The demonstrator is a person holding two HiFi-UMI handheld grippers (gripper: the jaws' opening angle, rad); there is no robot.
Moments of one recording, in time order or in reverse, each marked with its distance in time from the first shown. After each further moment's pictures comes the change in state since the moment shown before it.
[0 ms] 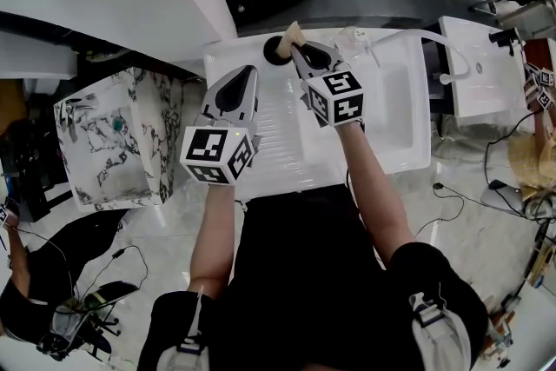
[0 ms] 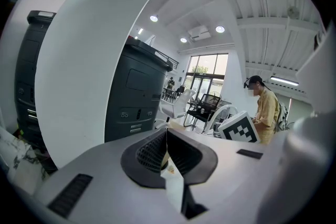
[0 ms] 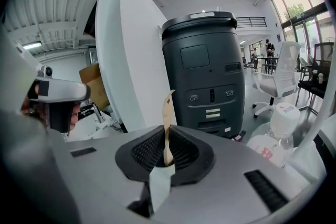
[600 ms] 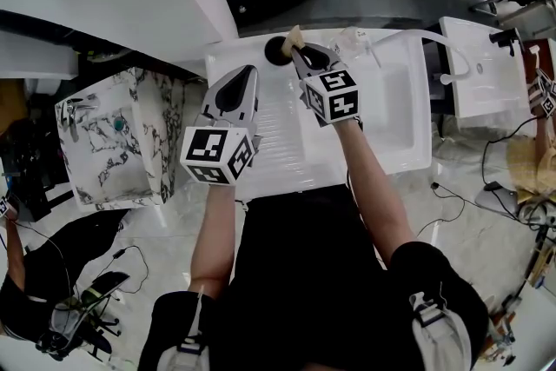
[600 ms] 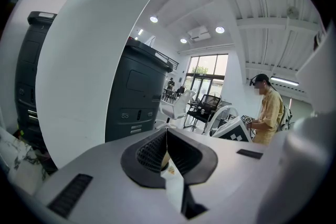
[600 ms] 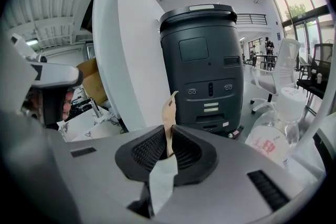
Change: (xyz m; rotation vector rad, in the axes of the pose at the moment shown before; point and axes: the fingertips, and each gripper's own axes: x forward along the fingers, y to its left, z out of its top) left arm -0.002 0.000 0.003 0.002 -0.008 0.001; right arm 0.010 -0.006 -0.019 -0.003 0.055 -0.022
